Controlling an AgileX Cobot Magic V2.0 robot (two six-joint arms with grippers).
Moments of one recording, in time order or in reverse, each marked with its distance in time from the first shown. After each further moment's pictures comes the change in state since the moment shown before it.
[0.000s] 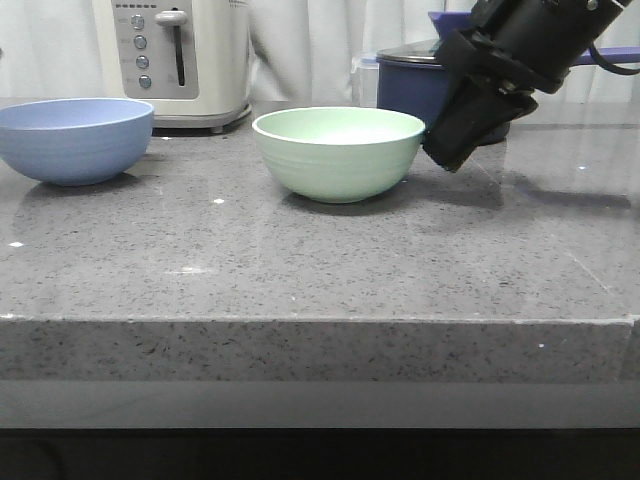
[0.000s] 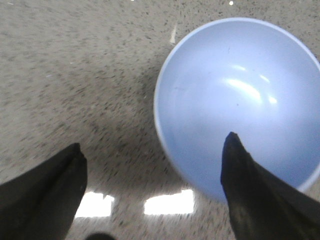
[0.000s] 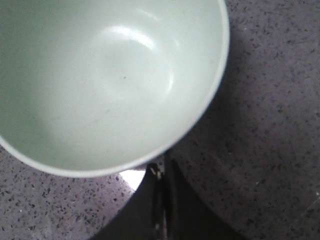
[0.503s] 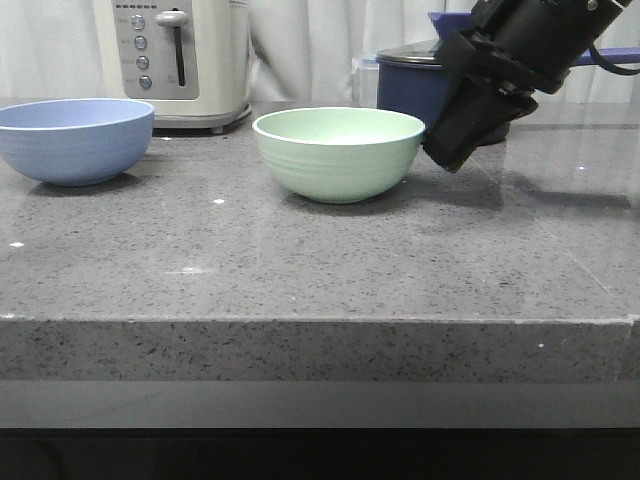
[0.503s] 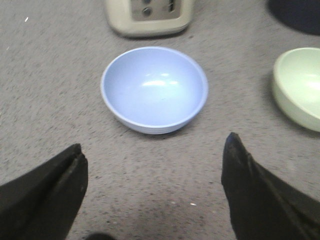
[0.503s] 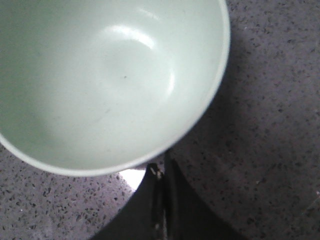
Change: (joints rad) left arm -0.153 -0.647 0.448 0.080 -0.213 -0.006; right arm 0.000 0.000 0.000 0.000 0.000 0.002
